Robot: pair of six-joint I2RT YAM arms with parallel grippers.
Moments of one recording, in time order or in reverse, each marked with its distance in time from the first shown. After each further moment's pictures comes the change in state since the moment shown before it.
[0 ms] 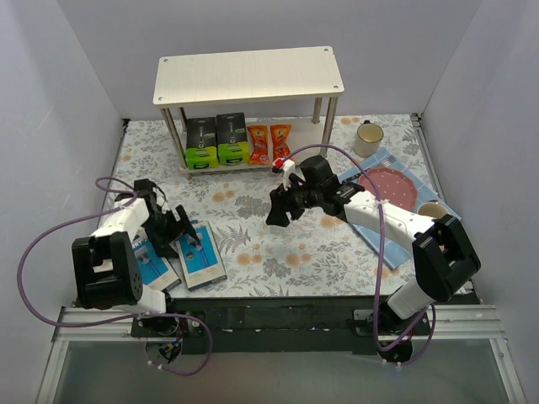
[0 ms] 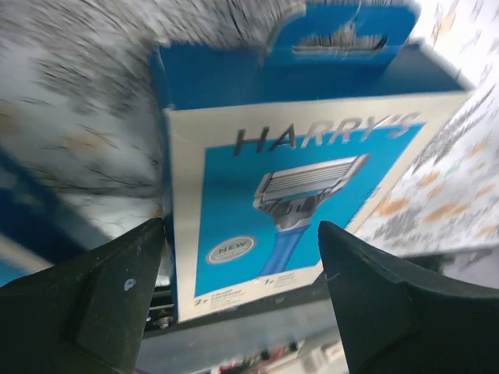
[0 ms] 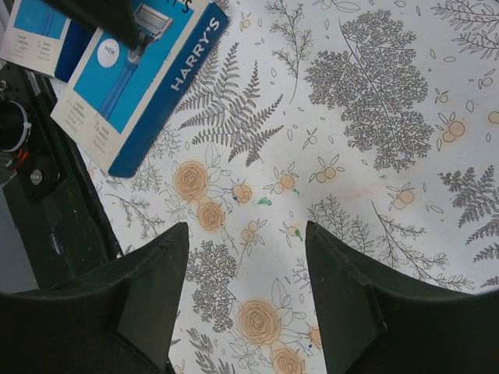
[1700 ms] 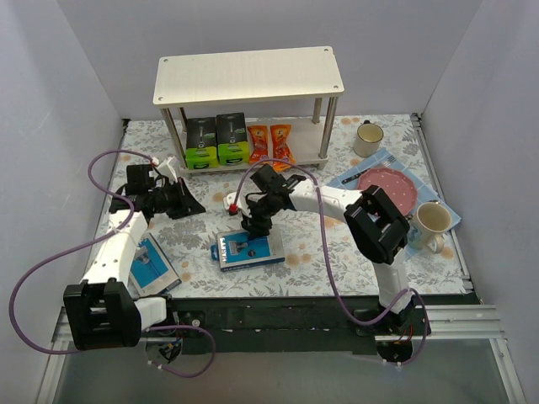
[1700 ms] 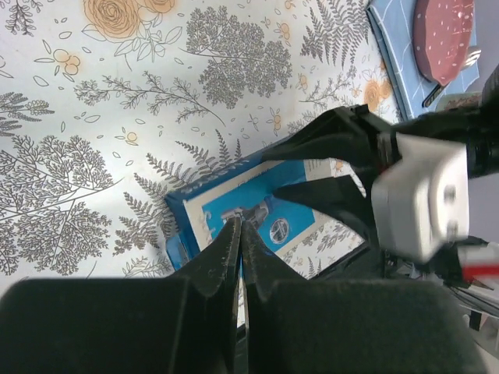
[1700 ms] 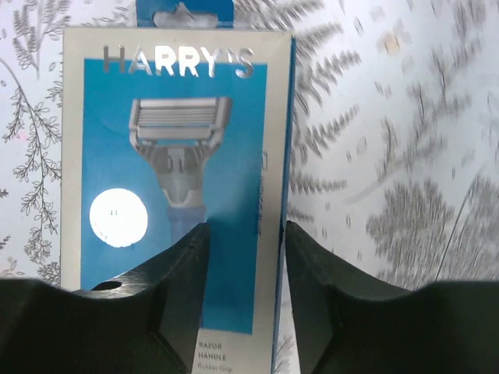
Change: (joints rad) left arm -0.106 -0.263 0.042 0.288 0.336 0.120; right arm 0.128 0.478 0.383 -0.272 -0.153 -0.780
